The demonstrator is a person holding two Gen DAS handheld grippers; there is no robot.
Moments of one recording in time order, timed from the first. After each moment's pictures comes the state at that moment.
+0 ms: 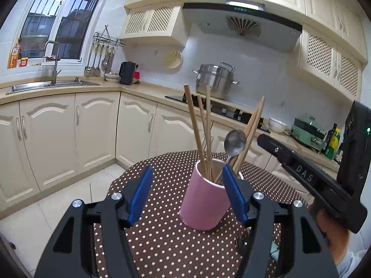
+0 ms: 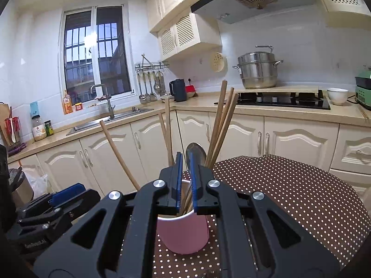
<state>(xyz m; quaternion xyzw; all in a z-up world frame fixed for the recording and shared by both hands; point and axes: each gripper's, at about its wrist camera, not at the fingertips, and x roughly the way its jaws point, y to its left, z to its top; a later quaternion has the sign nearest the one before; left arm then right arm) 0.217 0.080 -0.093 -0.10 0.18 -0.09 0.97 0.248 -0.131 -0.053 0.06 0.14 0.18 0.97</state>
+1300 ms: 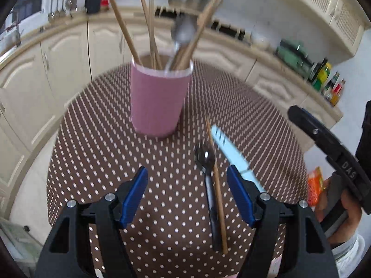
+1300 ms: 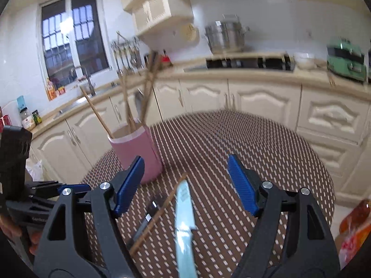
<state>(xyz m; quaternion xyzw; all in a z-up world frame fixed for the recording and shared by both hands) 0.219 0.000 -0.133 -0.04 0.45 -0.17 0.88 0.185 -0.231 -0.091 0.08 0.27 0.12 0.95</state>
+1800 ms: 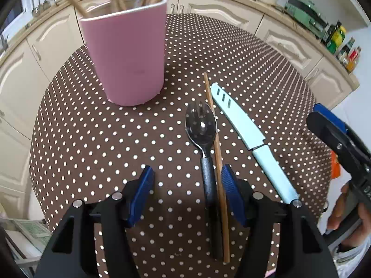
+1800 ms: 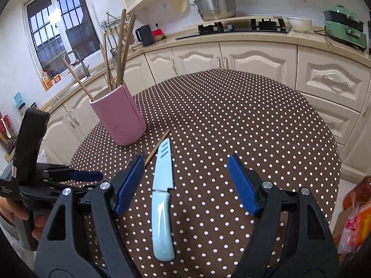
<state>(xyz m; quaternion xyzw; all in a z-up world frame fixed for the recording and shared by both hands) 0.253 -0.053 -0.179 0.03 0.54 -0.15 0.83 0.182 -0.254 -0.132 0.11 0.34 0.13 0.93</state>
